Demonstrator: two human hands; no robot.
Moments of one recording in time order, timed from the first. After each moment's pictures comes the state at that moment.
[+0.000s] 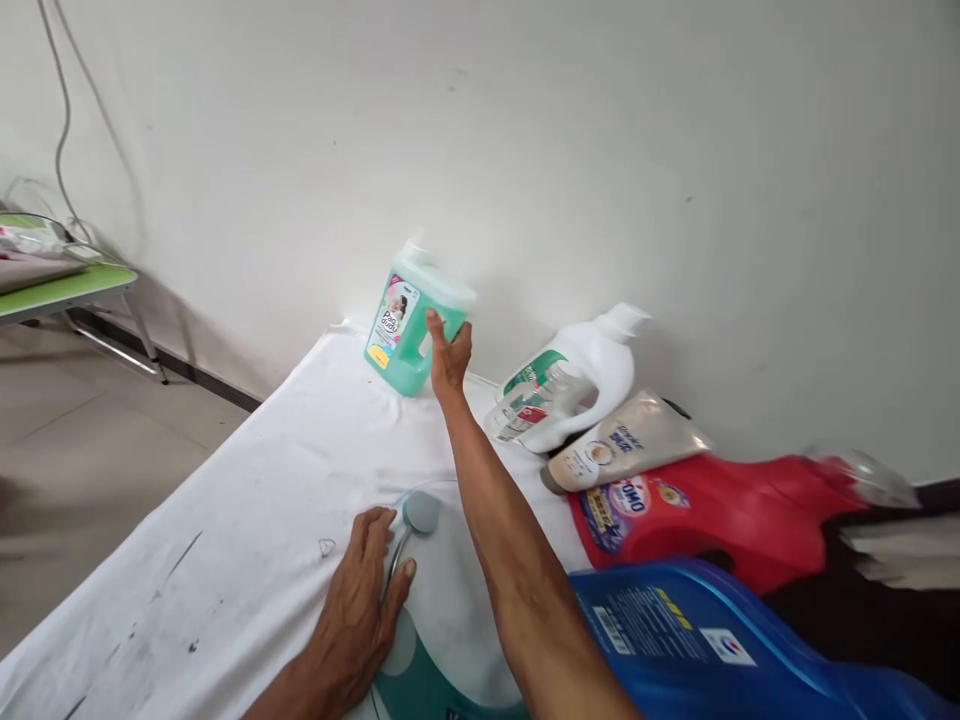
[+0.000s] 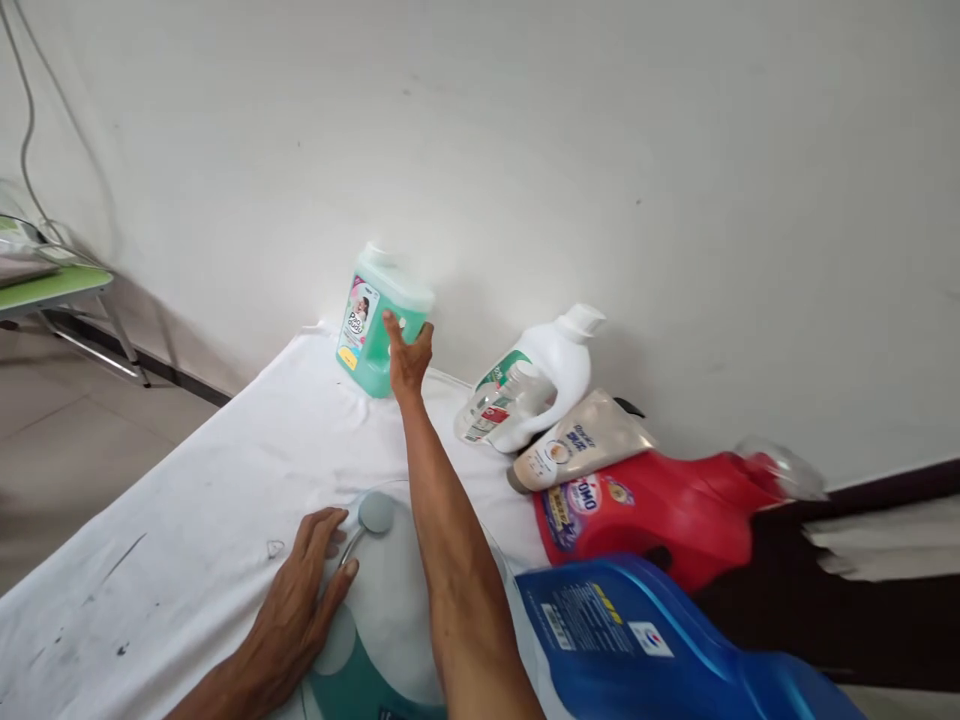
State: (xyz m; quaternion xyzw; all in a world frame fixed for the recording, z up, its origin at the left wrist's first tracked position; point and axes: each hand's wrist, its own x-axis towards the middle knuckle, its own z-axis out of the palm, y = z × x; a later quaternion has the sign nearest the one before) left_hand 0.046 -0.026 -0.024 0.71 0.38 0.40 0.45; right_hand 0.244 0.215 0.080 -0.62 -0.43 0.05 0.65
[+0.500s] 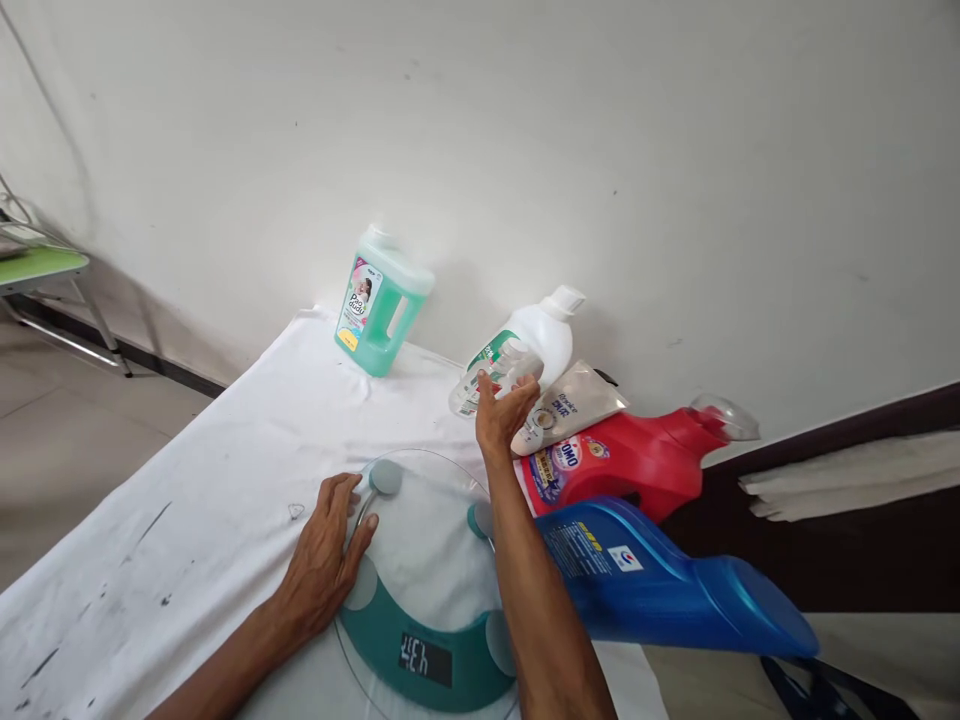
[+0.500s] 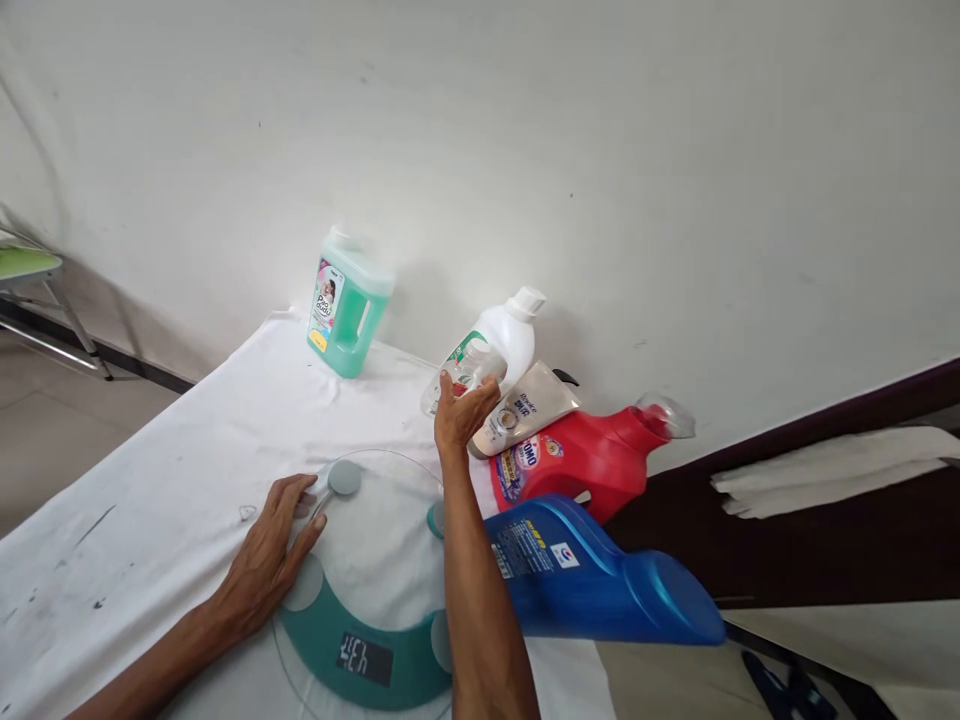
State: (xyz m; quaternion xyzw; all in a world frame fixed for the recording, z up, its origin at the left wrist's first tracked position) left_hand 0.041 -0.025 -0.017 0.72 0.39 0.37 0.43; right_hand 0.352 0.072 0.046 -0.78 -0.34 -0.15 0.50
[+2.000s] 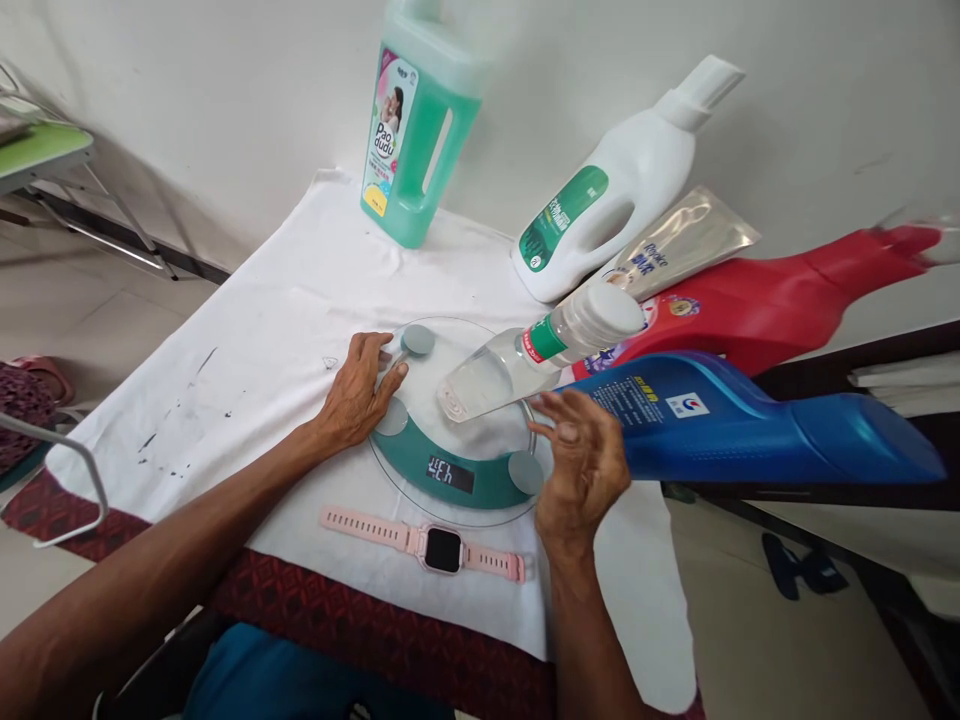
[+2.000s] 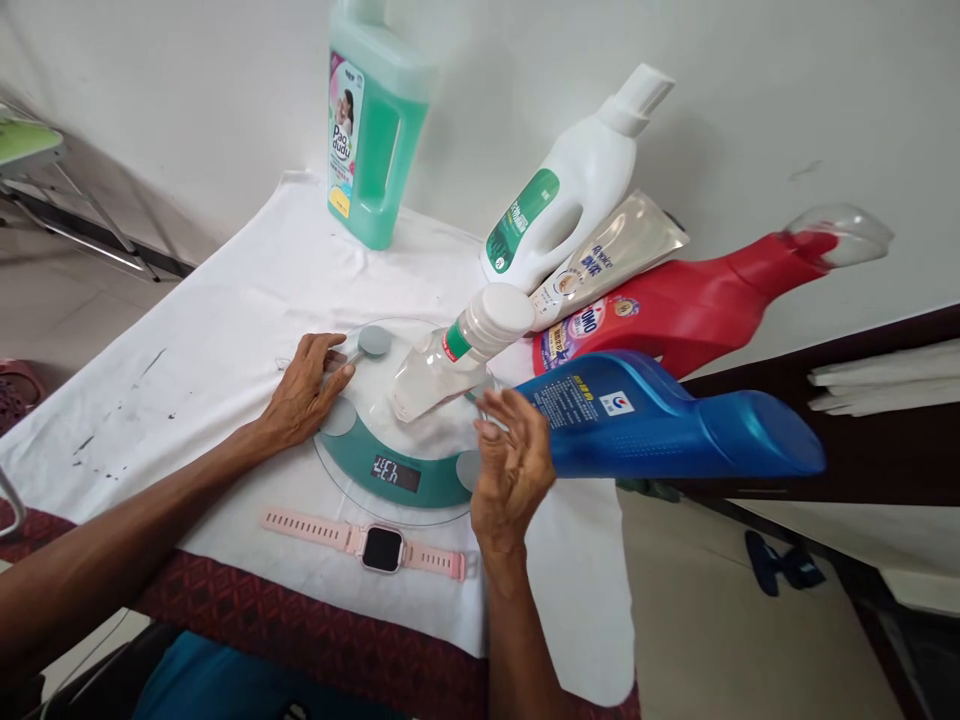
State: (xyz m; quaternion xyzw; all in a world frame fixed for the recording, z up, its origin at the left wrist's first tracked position) left_hand 0.036 -0.018 -0.017 0.78 0.38 0.34 0.37; right_hand 0.237 -0.172 0.021 -0.69 -0.41 0.04 0.60
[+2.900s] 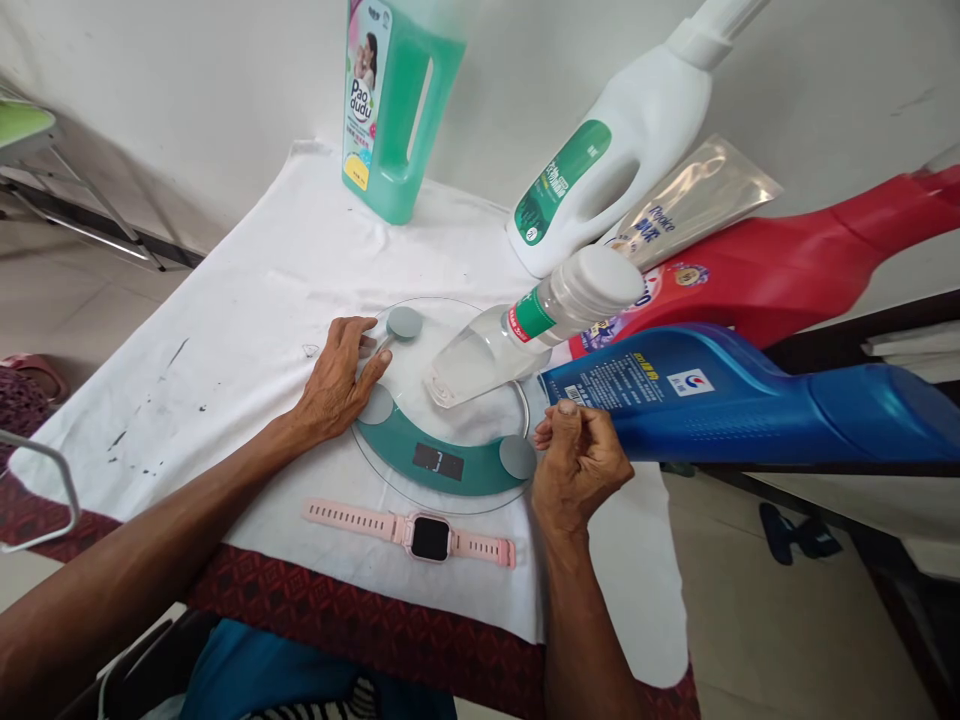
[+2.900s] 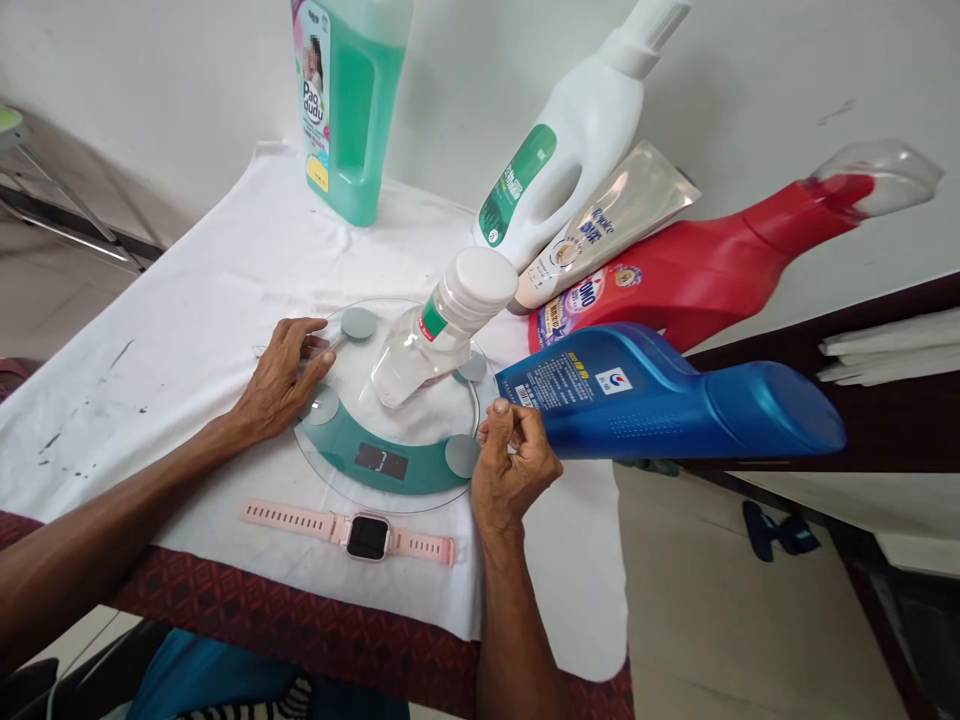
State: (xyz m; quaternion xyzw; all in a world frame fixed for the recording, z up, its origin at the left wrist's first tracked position) left_hand 0.035 -0.017 -0.011 0.79 0.39 0.31 0.36; right_hand 0.261 -0.181 -0.002 -0.77 -0.34 -0.05 0.53
